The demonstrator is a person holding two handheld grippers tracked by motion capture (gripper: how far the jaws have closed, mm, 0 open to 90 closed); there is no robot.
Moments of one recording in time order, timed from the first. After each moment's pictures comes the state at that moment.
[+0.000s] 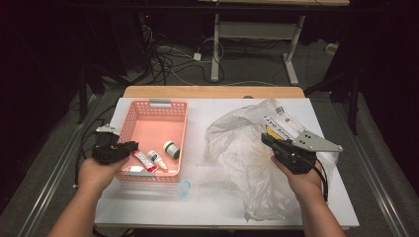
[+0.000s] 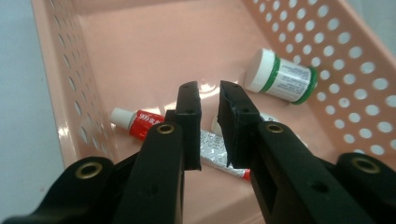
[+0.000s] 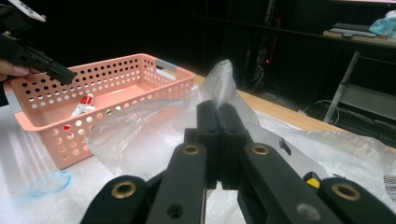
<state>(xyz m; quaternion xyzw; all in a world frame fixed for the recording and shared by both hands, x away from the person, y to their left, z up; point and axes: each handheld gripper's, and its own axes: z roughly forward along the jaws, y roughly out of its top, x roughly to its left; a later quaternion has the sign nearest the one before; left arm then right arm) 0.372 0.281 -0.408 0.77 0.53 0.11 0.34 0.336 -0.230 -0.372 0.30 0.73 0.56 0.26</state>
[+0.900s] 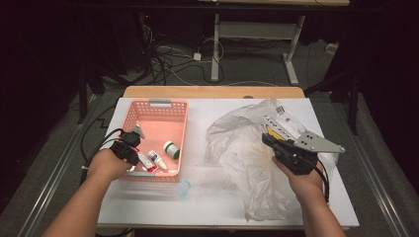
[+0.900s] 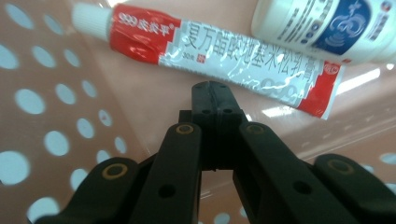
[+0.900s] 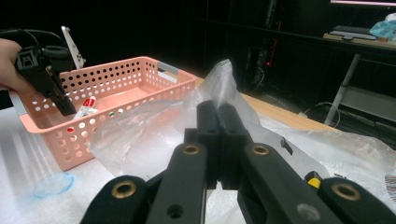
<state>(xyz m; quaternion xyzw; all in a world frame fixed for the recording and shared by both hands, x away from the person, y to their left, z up) 0.412 0.242 -0.434 0.84 0.54 0.02 0.03 0.333 -0.231 -0.370 0.29 0.73 0.56 0.26</state>
